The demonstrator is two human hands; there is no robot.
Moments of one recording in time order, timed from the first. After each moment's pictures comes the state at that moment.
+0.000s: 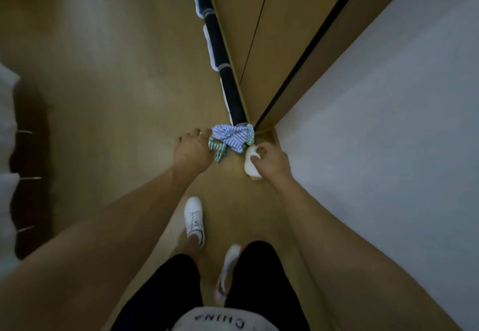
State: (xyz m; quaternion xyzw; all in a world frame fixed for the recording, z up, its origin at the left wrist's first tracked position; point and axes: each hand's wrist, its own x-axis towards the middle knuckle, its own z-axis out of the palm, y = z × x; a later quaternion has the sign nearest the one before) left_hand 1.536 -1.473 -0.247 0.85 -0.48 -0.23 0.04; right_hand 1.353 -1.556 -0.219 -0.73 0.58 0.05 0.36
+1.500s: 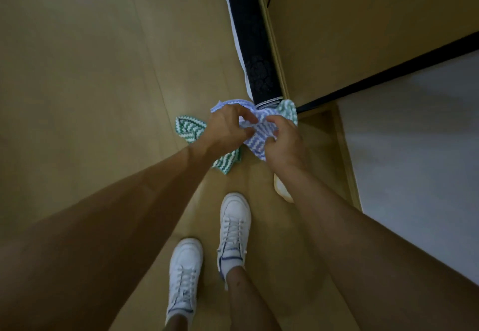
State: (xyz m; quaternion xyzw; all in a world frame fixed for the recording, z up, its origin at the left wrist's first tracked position) left_hand 1.605 -1.719 -0.687 0.75 -0.43 -0.45 0.22; right_hand 1.466 -1.755 -0.663 -0.66 0.62 0.01 0.43
